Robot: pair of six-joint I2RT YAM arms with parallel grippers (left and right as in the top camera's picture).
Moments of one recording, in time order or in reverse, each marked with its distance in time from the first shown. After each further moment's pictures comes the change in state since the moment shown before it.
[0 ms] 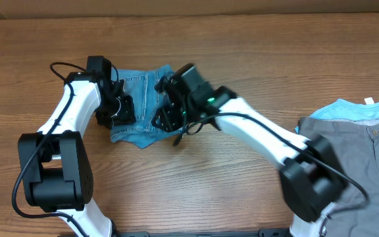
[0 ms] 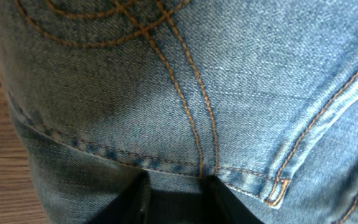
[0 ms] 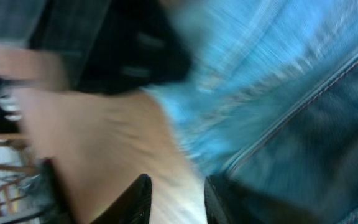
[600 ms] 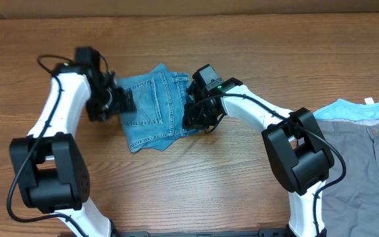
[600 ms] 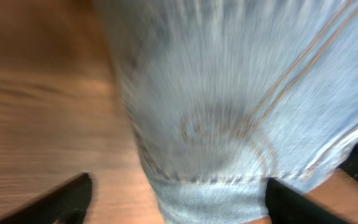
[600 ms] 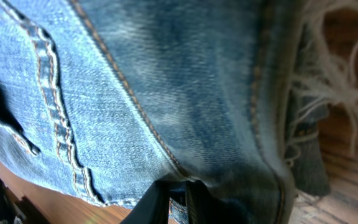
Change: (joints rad) left arm 0.060 0.000 0.143 -0.111 0.007 0.022; right arm -0.159 0.159 0.013 -0.169 -0.011 0.132
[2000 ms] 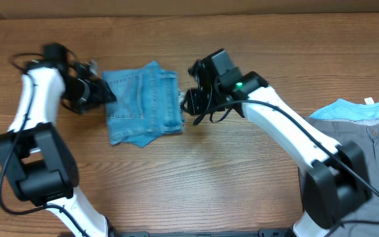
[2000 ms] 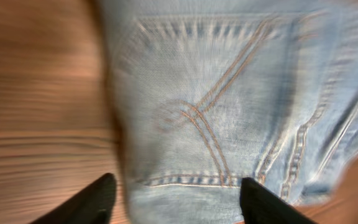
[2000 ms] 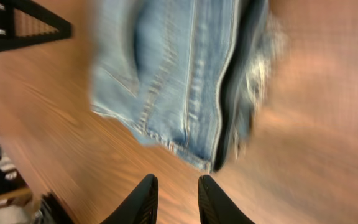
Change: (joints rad) left arm 0.191 0.091 0.154 -0.042 0.183 0.161; right arm -0.001 -0.318 0.000 0.037 0.052 -0.062
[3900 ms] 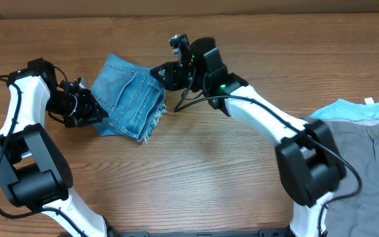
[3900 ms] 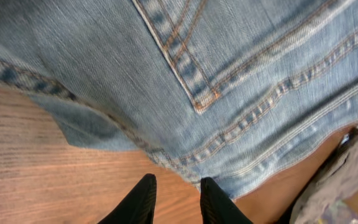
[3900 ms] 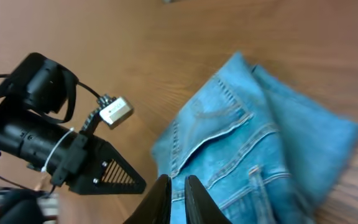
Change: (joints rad) left arm 0.077 -0.014 -0.119 -0.108 0.092 -0.062; right arm 0.027 0.216 0.002 0.719 -0.116 0.222
